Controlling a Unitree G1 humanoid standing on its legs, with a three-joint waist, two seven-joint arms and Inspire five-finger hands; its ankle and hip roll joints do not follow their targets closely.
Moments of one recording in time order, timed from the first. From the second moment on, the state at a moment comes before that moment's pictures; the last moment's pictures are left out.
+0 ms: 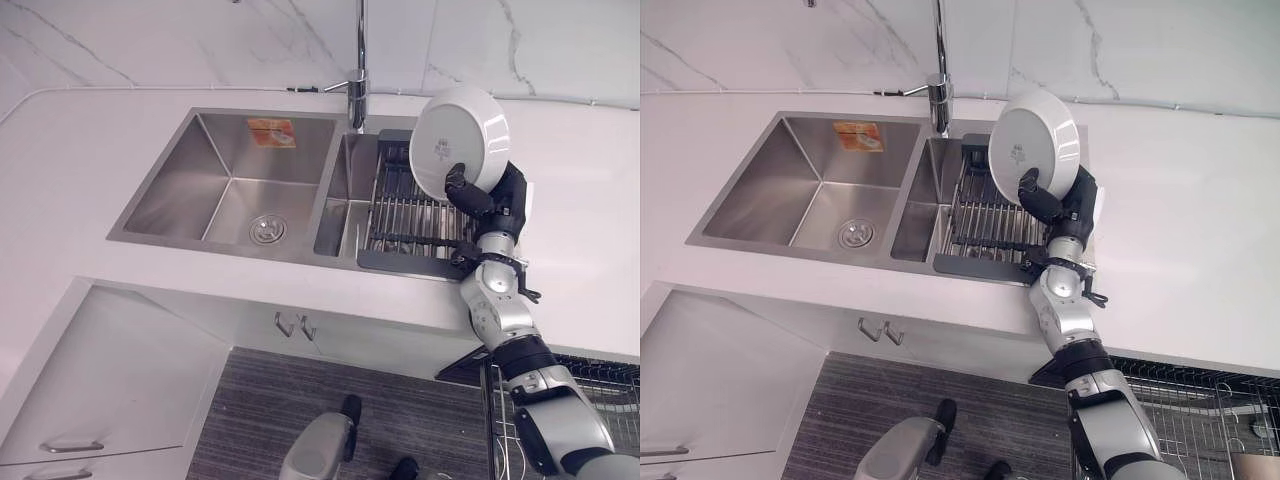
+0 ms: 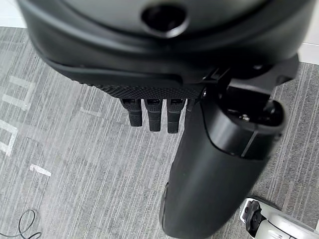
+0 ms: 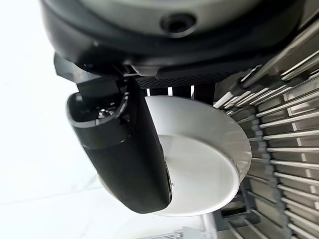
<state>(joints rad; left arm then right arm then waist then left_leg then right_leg) 0.12 0.20 -0.07 1.25 -0.22 0.20 -0.05 -0.64 -0.35 0.17 0.51 0.49 -0.29 -0.50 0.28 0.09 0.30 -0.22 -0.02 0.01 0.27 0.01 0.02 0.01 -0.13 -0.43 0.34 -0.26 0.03</state>
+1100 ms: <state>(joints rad) 0.14 0.19 -0.08 1.25 -0.19 0.16 0.00 0.10 -0.46 -0.15 -0.08 0.46 -0.51 -0.52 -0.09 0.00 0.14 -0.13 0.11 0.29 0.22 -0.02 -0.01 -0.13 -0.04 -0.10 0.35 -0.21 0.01</state>
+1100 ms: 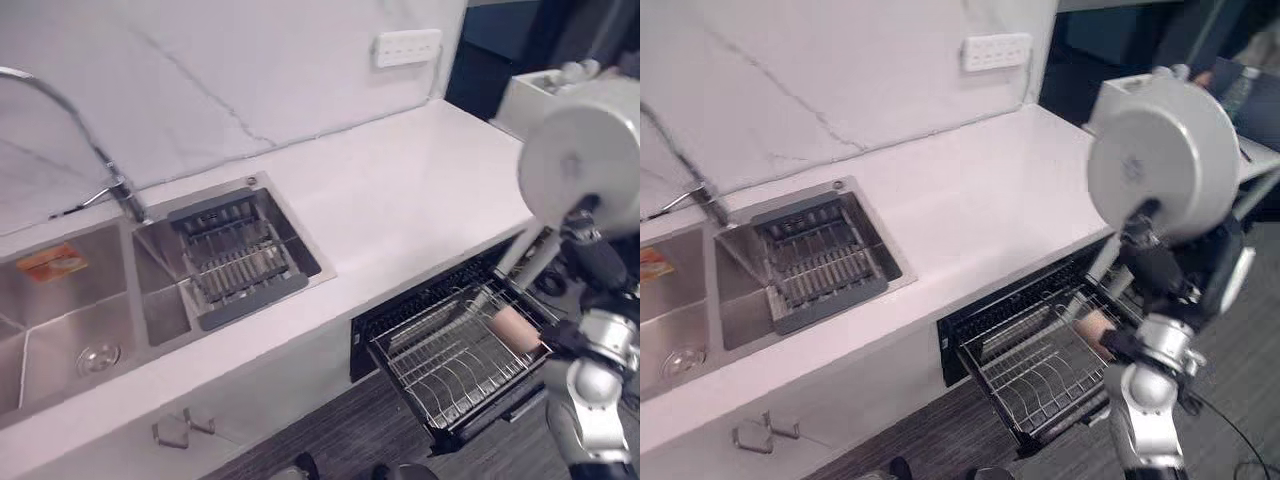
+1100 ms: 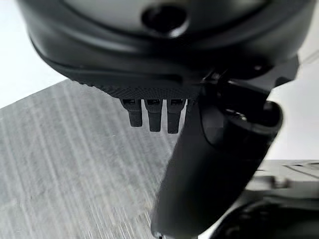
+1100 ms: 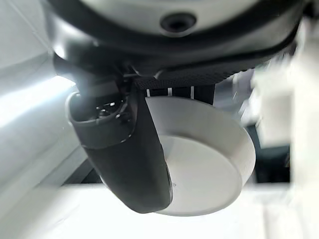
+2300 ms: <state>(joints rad) 0.09 0.19 -0.12 1.13 -0.23 0.24 0.01 0.04 -0.42 0.03 0.56 0.21 -0.19 -0.57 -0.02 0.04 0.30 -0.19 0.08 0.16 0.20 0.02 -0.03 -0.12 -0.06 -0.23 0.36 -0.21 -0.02</state>
